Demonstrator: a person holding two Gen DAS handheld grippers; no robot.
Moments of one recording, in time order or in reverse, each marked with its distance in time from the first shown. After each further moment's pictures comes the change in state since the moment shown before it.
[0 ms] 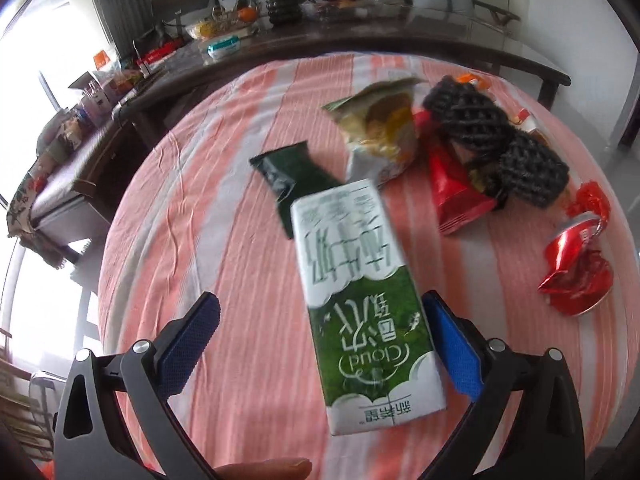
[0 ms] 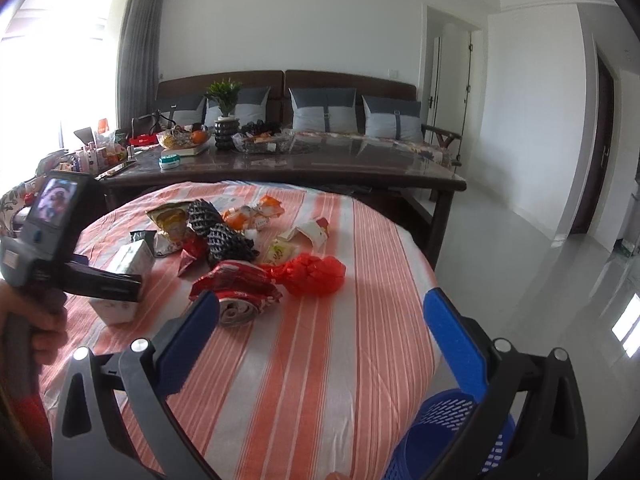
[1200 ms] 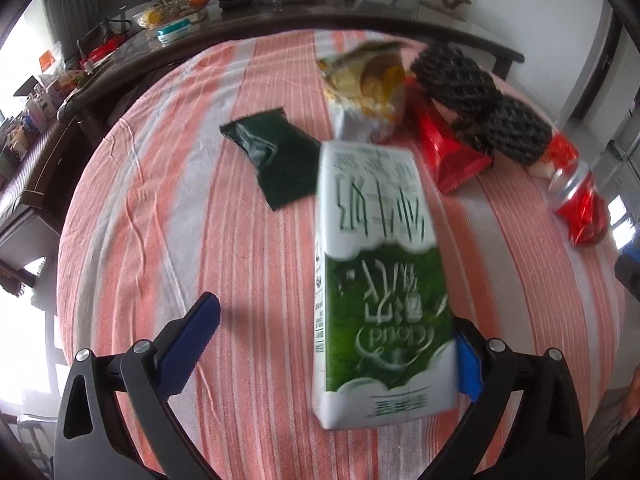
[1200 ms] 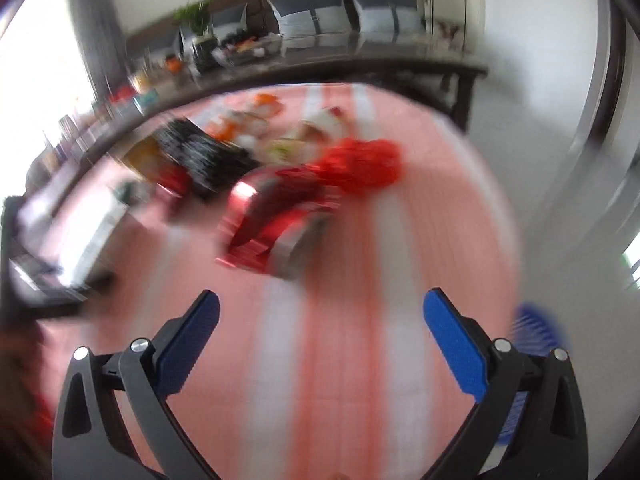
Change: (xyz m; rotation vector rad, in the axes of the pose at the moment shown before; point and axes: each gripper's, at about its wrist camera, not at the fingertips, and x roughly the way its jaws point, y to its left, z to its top) left arm 0.027 0.027 -0.001 0.095 0.016 -0.204; right arm 0.085 0.013 -0.006 0.287 0.361 0.140
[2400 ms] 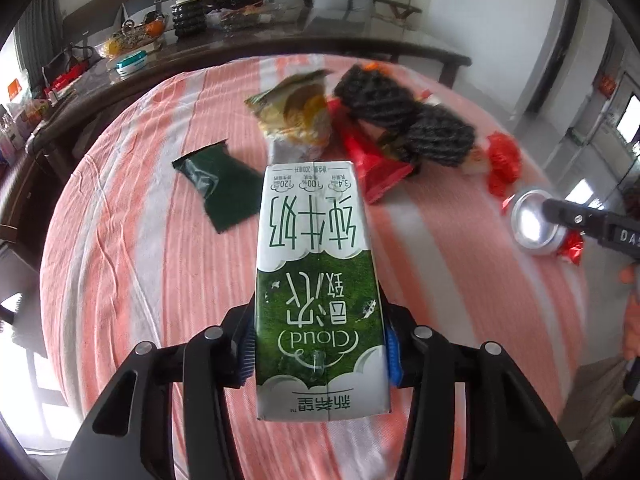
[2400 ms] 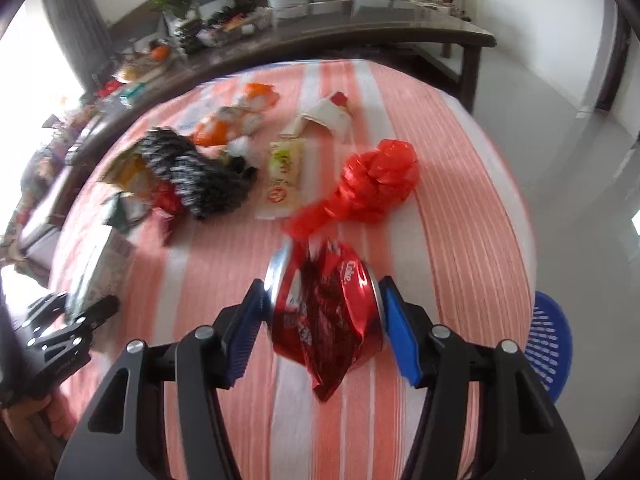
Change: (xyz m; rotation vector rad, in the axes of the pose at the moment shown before) left arm -0.033 -0.025 -0.009 0.092 -0.059 -0.173; right arm 0.005 -0.002 0.029 -0.054 0.124 -0.009
